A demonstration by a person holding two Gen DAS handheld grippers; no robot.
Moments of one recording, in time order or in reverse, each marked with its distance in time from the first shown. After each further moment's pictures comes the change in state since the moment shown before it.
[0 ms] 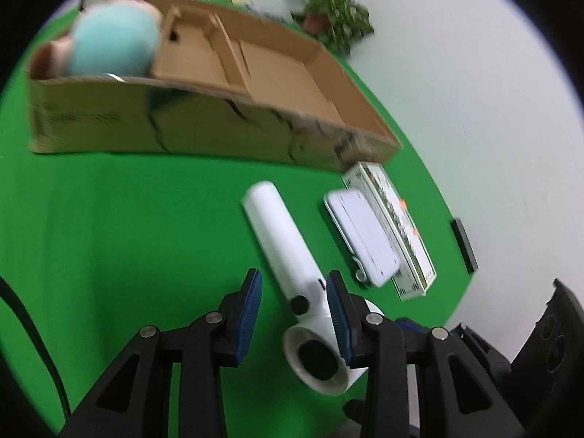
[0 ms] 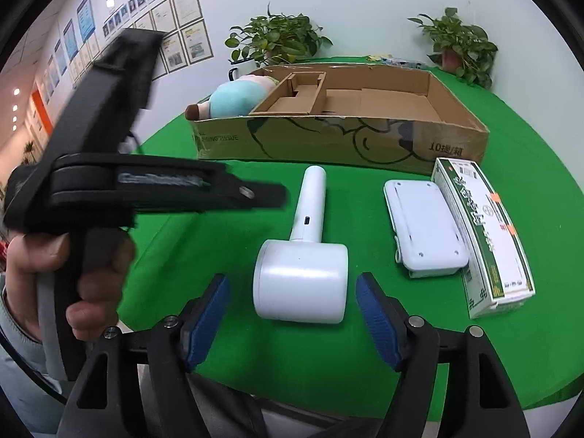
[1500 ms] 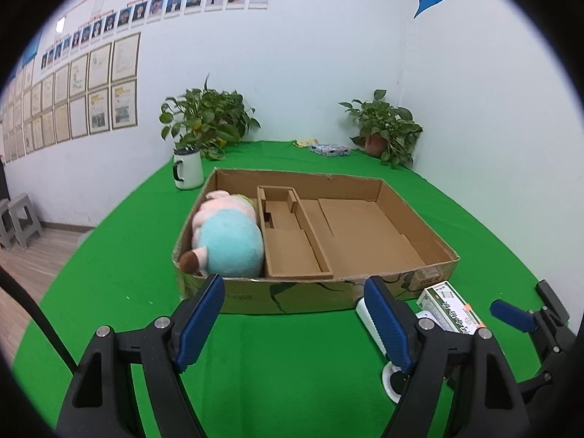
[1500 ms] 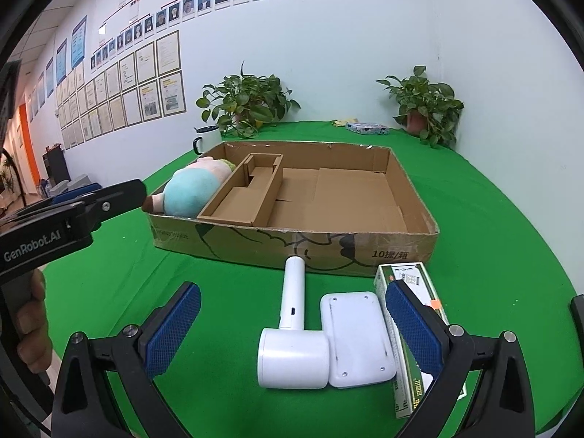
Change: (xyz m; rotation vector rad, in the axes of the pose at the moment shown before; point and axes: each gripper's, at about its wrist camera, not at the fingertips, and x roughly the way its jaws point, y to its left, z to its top) left arm -0.106 -0.045 0.012 0.164 -0.540 0.478; right arm -0.036 -0.027 0.063 -0.006 -0.238 -0.133
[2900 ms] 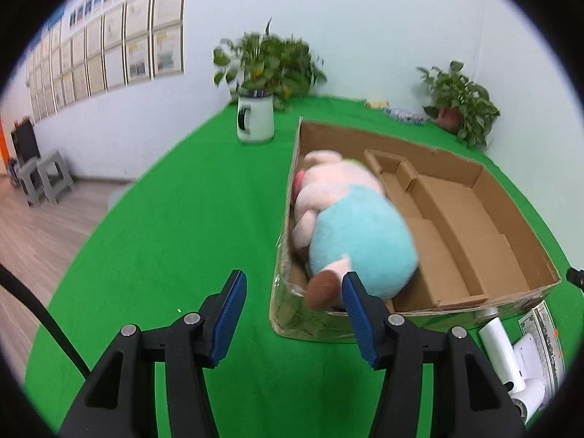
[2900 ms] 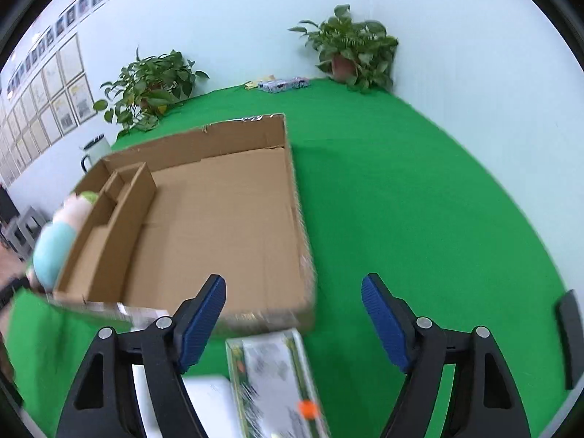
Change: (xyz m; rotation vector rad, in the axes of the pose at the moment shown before) left arm 0.092 0.113 0.021 -0.086 0.150 0.186; right arm 0.118 -0.150 0.067 0.194 0.168 -0.212
